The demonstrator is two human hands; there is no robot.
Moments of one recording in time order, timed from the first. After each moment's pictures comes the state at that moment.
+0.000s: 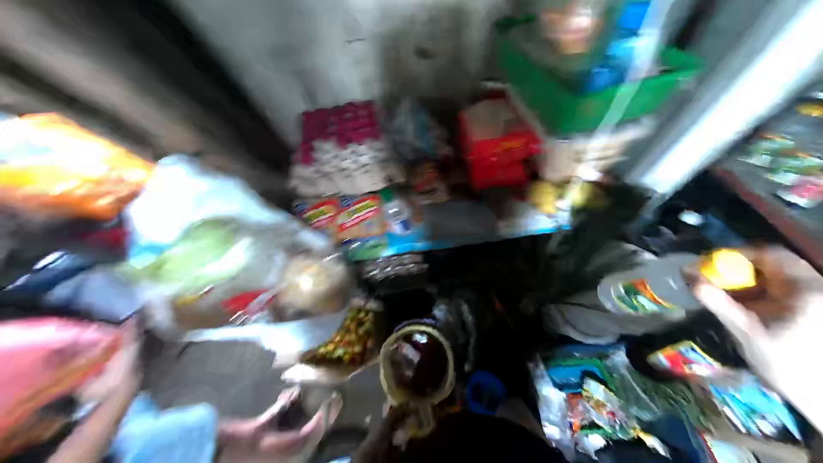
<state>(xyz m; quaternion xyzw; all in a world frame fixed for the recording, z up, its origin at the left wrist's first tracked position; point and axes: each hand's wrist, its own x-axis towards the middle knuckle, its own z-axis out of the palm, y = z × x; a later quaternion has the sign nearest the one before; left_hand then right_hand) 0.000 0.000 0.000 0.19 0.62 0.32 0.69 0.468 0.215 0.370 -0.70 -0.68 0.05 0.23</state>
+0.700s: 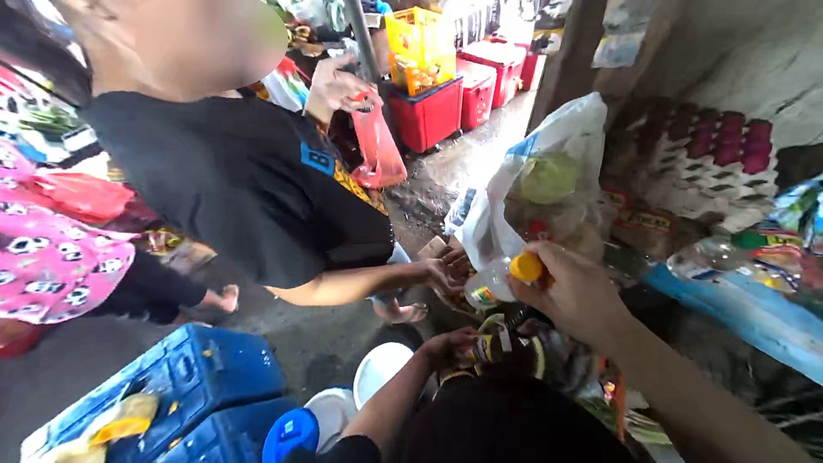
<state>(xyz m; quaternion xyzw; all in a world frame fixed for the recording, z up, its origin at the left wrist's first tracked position) -0.156 -0.089 0.071 0.11 0.43 0.57 0.69 -0.048 0.136 0.361 -0.06 -0.93 0.24 0.26</state>
